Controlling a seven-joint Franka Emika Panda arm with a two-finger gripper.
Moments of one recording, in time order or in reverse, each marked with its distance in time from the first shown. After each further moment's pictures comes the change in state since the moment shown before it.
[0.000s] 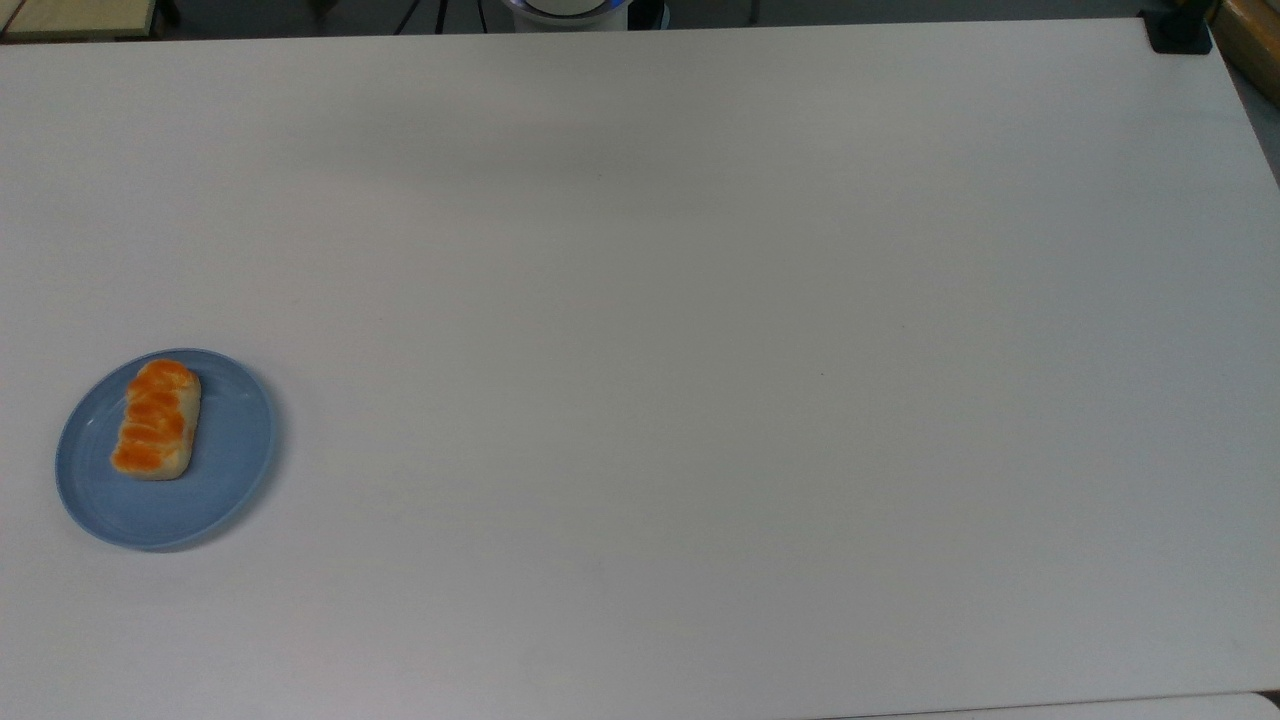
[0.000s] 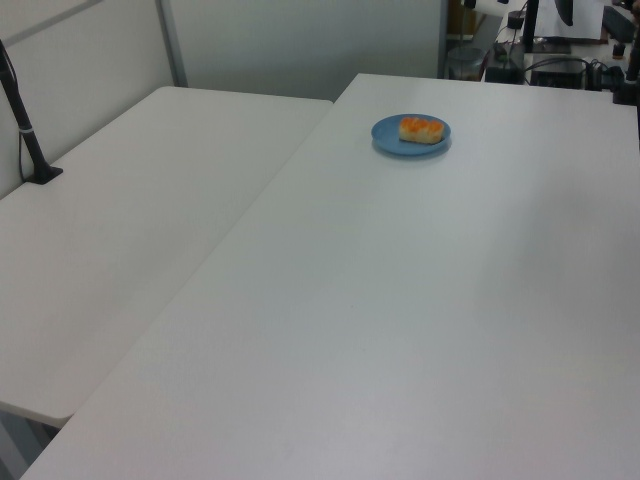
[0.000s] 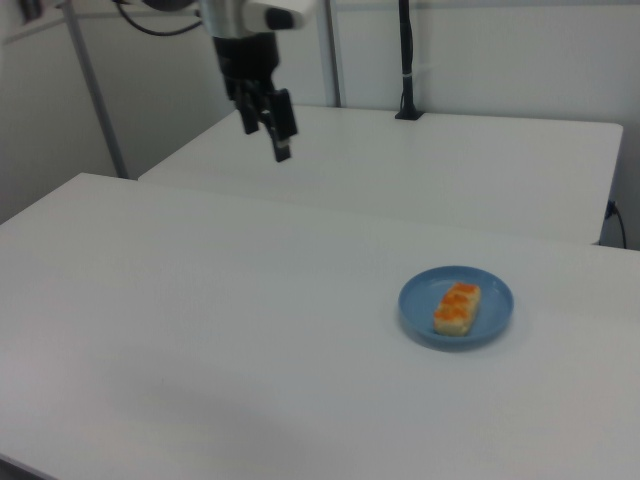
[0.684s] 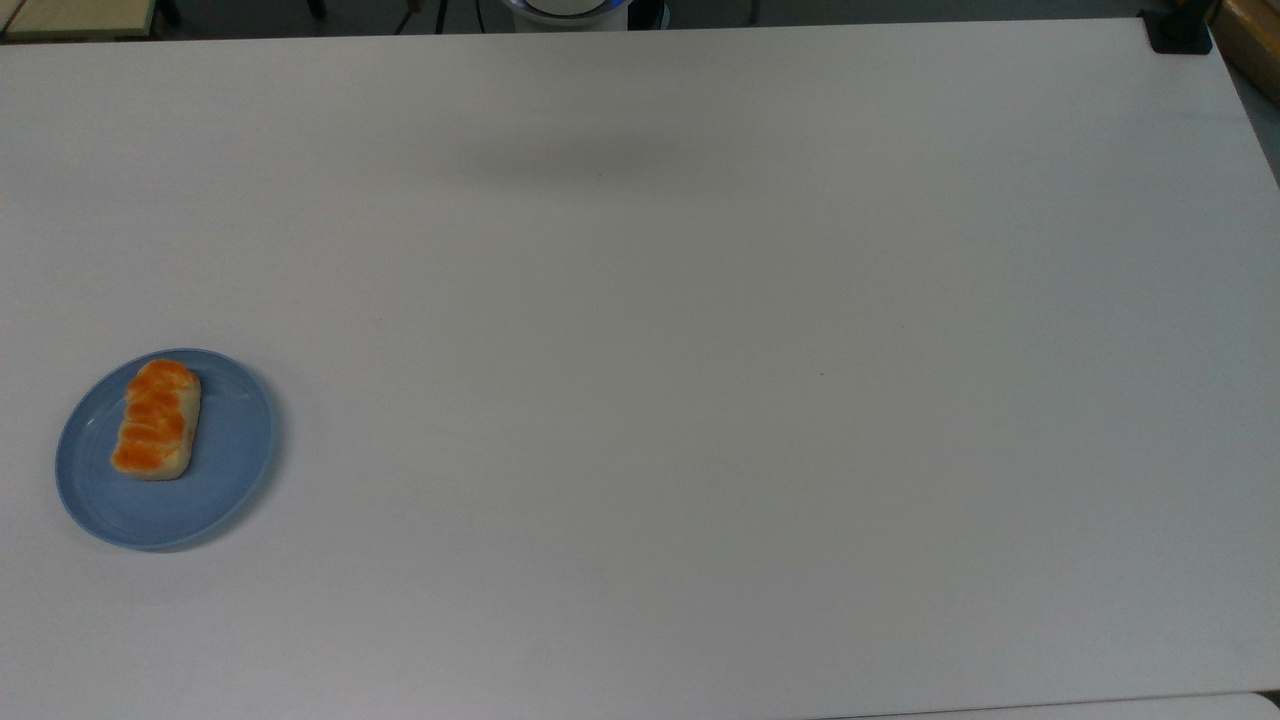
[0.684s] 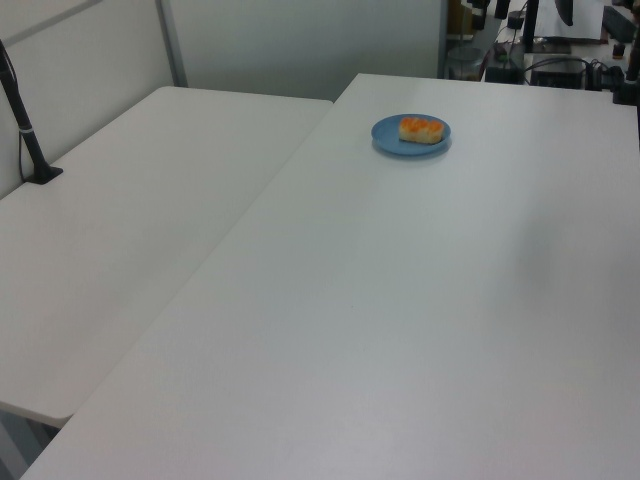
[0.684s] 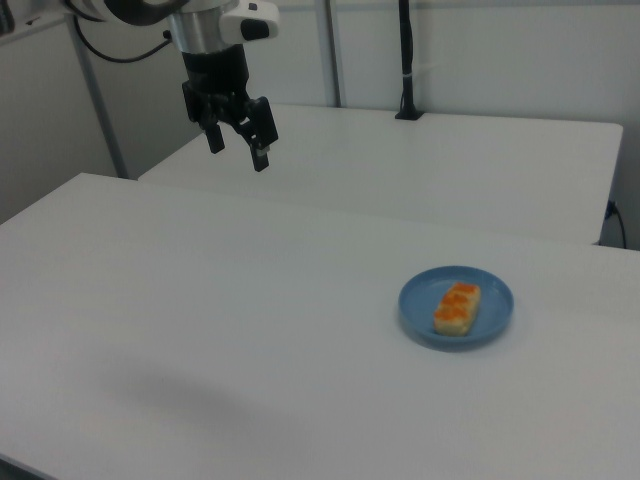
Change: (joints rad) arm 0.345 -0.052 -0.274 -0.115 -0.028 0.025 -0.222
